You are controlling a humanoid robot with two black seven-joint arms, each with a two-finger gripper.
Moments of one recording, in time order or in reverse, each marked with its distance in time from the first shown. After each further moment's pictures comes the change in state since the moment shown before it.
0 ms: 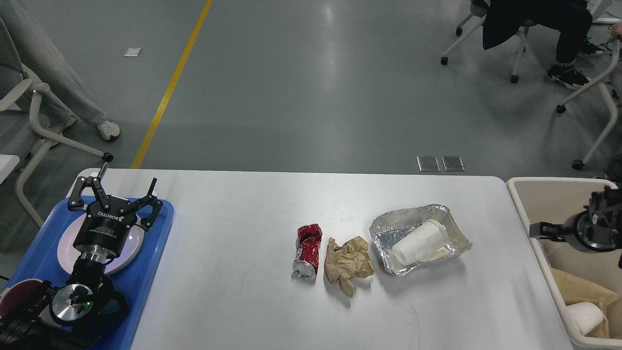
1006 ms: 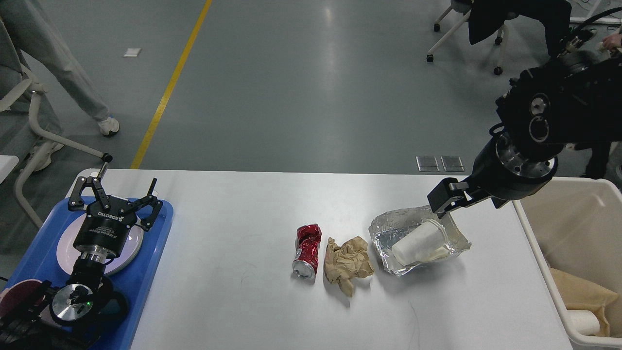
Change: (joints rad) left arm 0.000 0.000 0.000 0.000 0.000 0.002 0.000; right arm 0.844 0.208 0.076 0.700 0.098 0.223 -0.048
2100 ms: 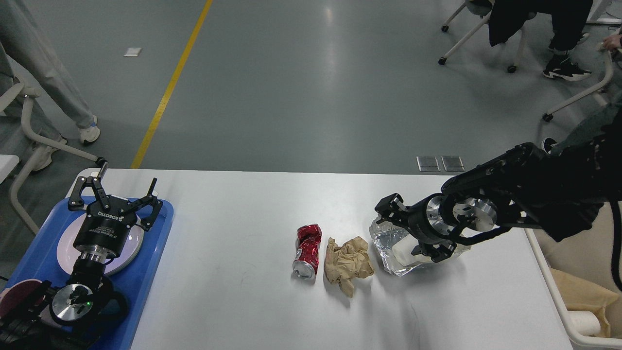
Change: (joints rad) left arm 0.000 0.000 0.000 0.000 0.000 -0.003 0.000; right arm -0.627 0.099 0.192 -0.331 0.705 -0.374 -0.010
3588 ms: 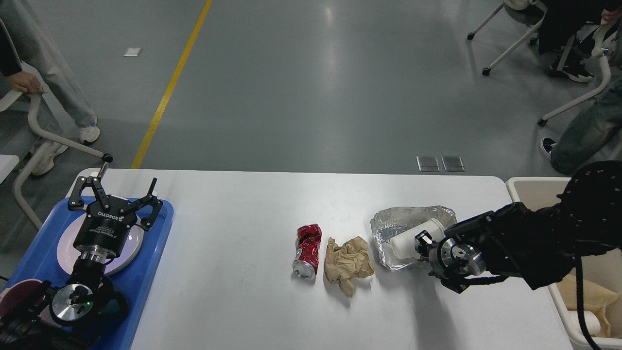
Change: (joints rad) left arm 0.000 0.000 0.000 0.000 0.000 0.000 0.000; right arm -0.361 0.042 -0.009 -0.266 0.203 -0.238 -0.052
